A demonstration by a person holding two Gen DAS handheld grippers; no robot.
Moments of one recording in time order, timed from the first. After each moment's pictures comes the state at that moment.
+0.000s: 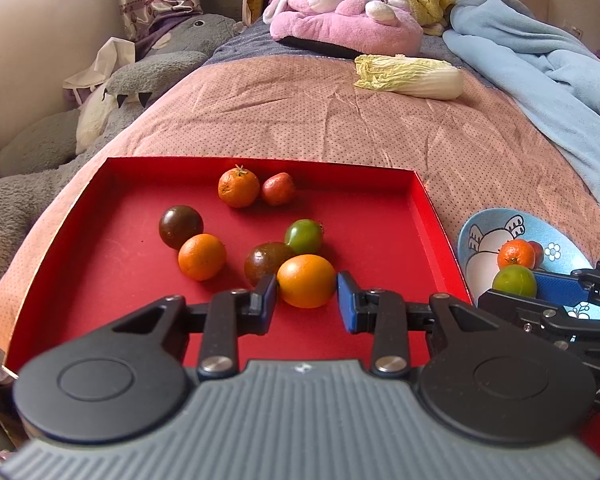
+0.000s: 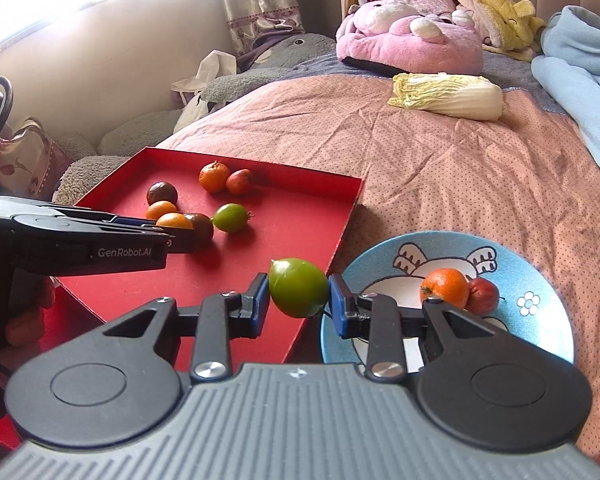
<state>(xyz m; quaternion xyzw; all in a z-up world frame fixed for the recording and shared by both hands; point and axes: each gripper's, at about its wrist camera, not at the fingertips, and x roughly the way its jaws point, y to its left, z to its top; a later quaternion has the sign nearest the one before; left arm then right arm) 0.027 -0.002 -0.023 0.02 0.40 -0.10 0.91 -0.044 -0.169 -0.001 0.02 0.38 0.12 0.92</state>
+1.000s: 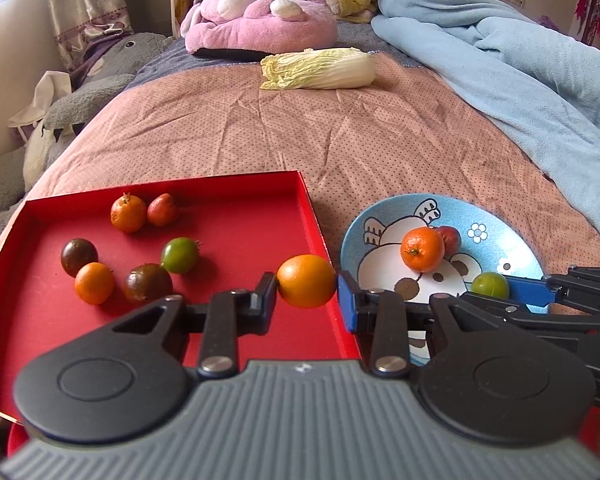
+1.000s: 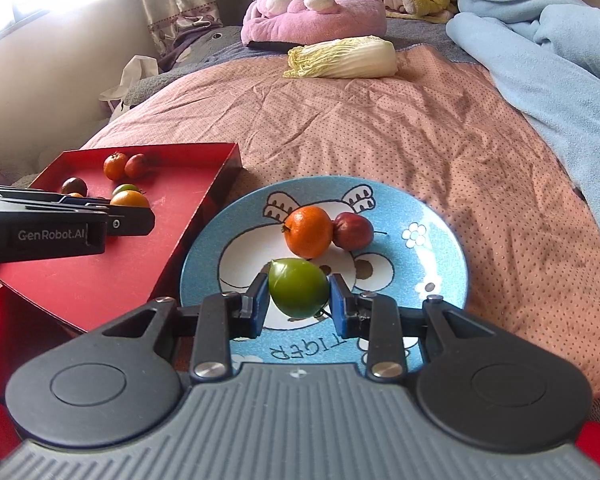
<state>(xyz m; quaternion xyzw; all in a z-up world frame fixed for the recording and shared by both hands) 0.012 -0.079 -0.018 0.06 0.39 -0.18 0.90 -0.071 -0.247 -0.024 0.05 0.40 0.02 0.91</state>
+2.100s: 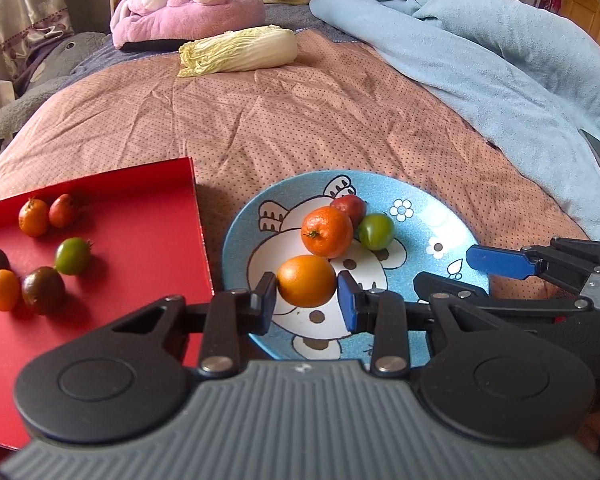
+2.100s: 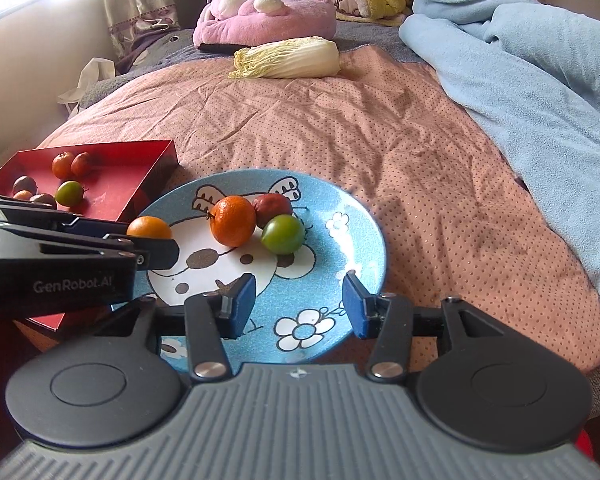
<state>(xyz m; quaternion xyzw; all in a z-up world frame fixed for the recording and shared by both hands) 0.002 -0.141 -0.039 0.07 0.40 -0.25 0.88 -0.086 -0.276 -0.029 0.03 0.40 -0.05 0.92</state>
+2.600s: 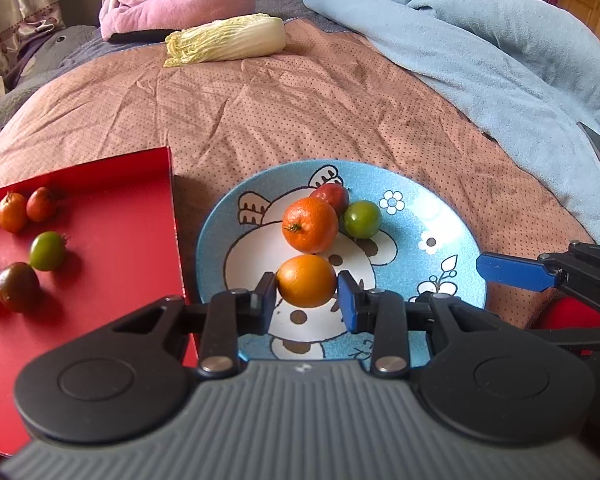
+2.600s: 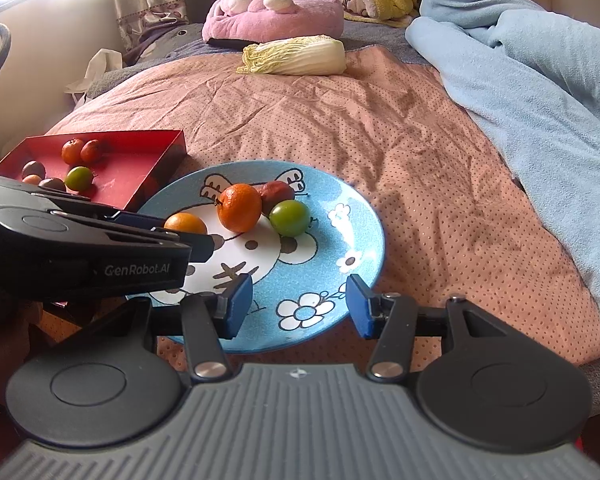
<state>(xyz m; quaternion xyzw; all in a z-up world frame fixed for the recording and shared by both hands) 0.006 -0.151 -0.050 0.07 0.41 -0.25 0.87 -0.099 -0.271 -0.026 0.01 0.40 -0.04 0.92</state>
